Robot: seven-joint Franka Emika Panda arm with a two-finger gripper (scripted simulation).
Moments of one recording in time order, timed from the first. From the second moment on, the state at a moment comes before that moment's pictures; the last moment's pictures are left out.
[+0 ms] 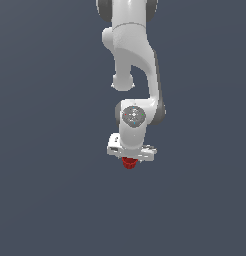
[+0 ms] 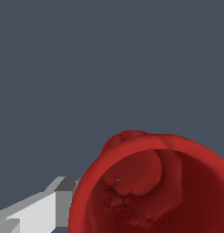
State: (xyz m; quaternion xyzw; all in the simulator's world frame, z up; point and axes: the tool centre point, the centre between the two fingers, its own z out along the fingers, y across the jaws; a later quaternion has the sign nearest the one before) arm 0.040 0.031 0.050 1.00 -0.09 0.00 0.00
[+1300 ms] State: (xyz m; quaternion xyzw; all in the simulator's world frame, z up) arm 0.019 0.053 0.050 1.00 -0.09 0.00 0.00
